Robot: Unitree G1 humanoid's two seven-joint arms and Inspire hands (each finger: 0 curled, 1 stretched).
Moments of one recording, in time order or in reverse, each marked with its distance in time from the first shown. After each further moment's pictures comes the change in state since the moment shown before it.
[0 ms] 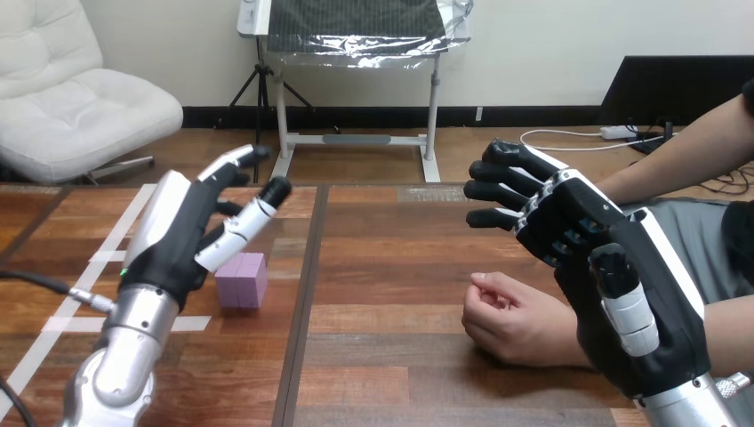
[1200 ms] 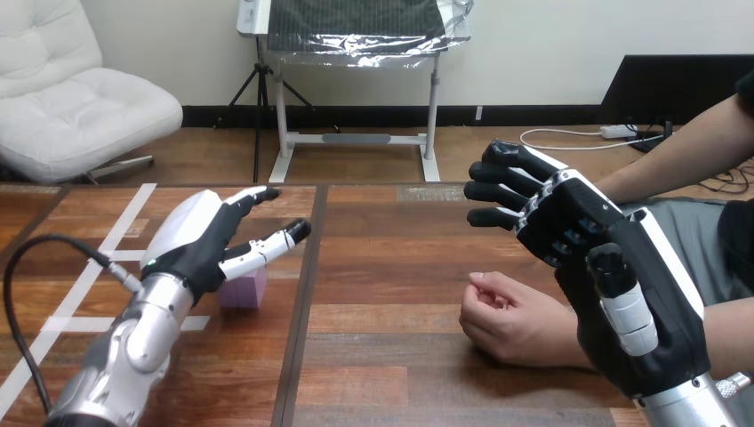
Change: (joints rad) left arm -0.254 0.054 -0.164 0.443 0.194 0.018 0.071; right arm 0.000 0.000 0.000 0.000 -0.010 0.000 -0.005
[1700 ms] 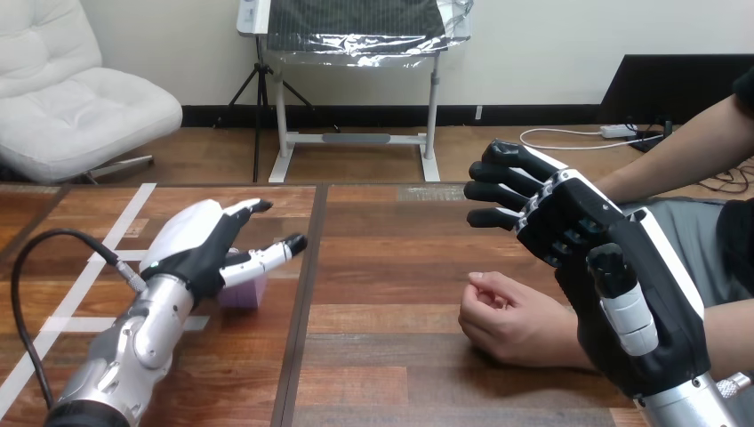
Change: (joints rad) left arm -0.050 0.004 -0.062 0.098 0.043 0.052 0.027; right arm 0.000 0.000 -0.001 0.000 0.001 0.000 0.000
